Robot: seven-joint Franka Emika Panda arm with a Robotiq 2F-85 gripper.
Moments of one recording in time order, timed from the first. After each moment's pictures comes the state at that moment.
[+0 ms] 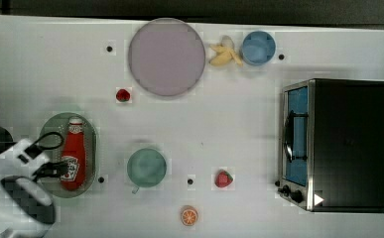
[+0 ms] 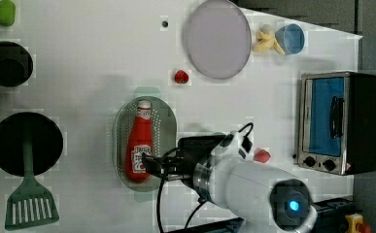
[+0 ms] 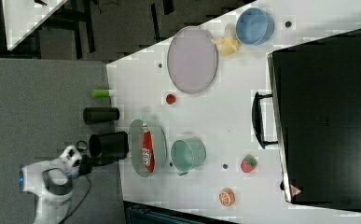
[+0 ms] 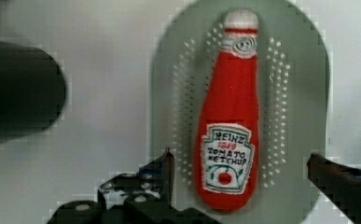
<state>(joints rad) -0.07 0.22 0.84 -2.21 -0.21 0.84 0.12</state>
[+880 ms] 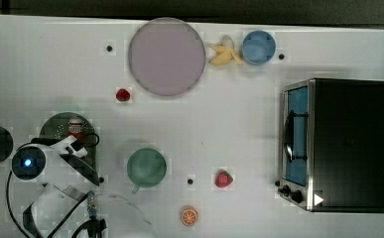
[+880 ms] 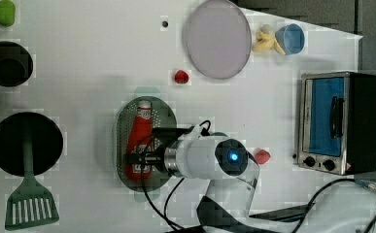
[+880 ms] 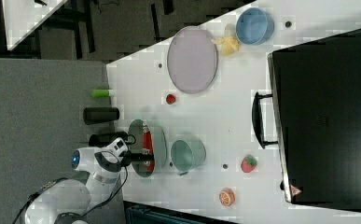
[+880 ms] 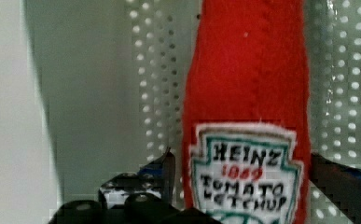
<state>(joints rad) -0.06 0.66 0.74 -2.20 -0.47 1.05 0.29</state>
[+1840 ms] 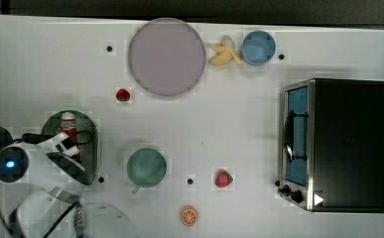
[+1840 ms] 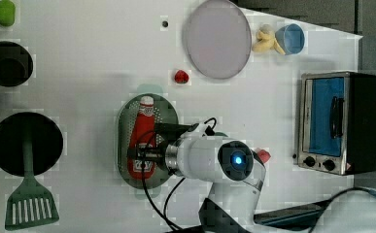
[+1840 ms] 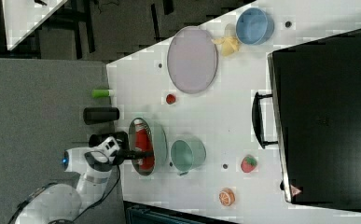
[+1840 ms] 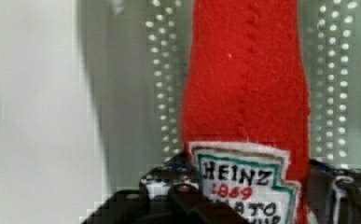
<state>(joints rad) -0.06 0.58 0.78 -2.17 -0.46 0.98 0.34</state>
